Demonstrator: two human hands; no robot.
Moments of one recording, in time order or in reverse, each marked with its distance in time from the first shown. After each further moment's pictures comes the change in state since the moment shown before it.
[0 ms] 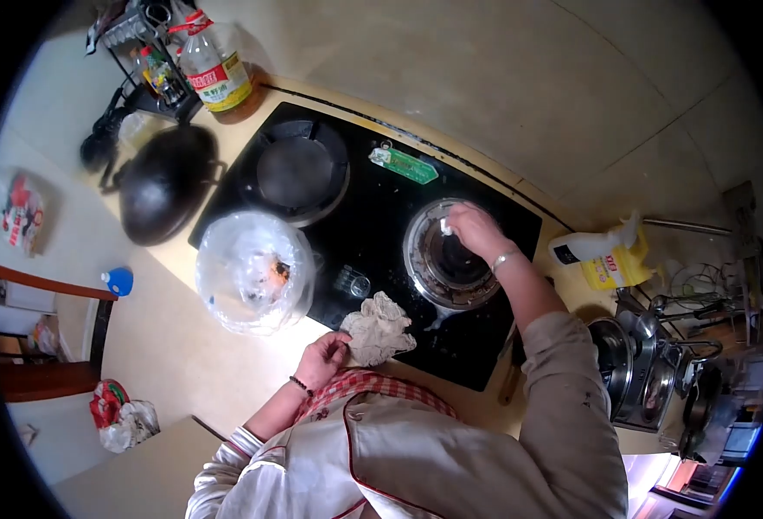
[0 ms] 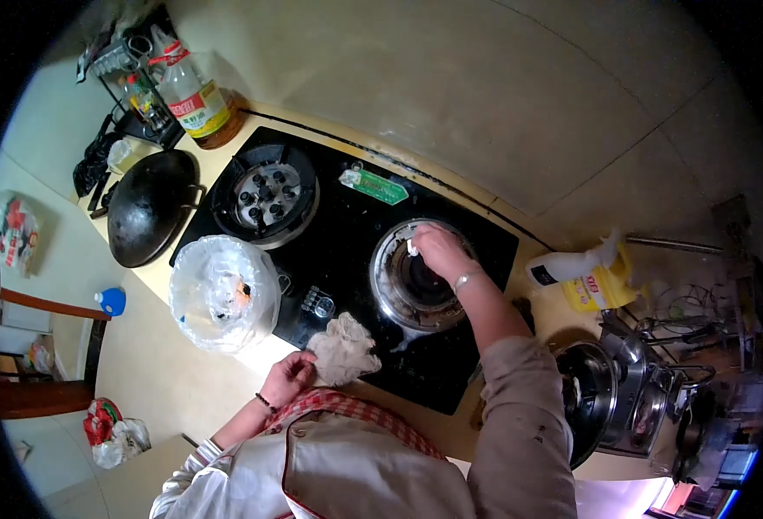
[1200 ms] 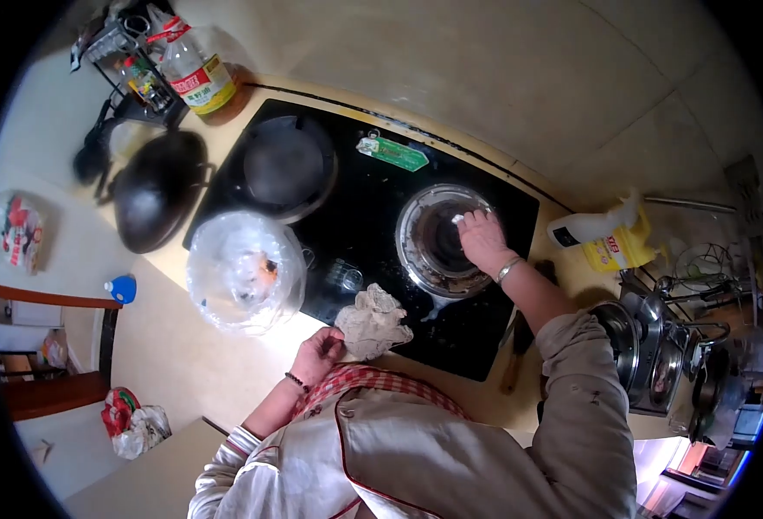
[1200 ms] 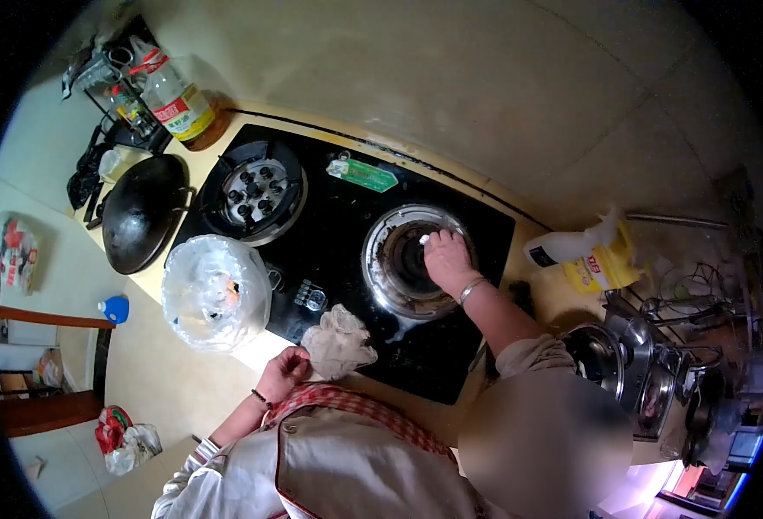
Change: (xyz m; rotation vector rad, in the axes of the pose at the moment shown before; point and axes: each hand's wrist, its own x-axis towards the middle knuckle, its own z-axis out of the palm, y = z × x) left_hand 0.001 -0.005 -0.003 0.008 -0.025 -0.033; right_hand -0.051 -0.005 0.022 -0.658 -0.187 0.107
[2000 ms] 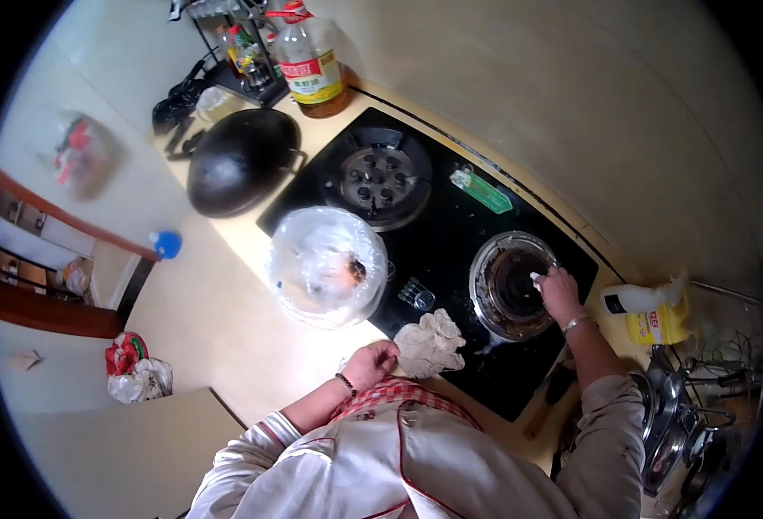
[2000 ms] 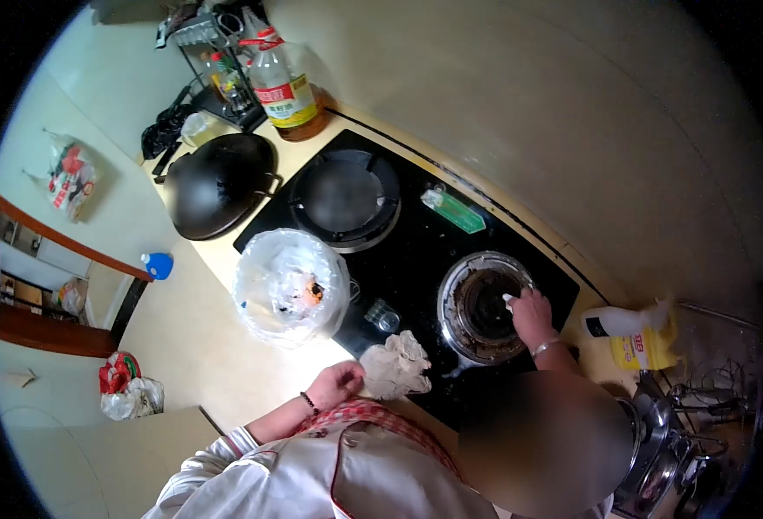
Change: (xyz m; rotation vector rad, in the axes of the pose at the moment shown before) left_hand -0.001 -0.012 0.004 -0.025 0.018 -0.023; right_hand -0.010 0.020 -0.023 0.230 -0.064 0.086
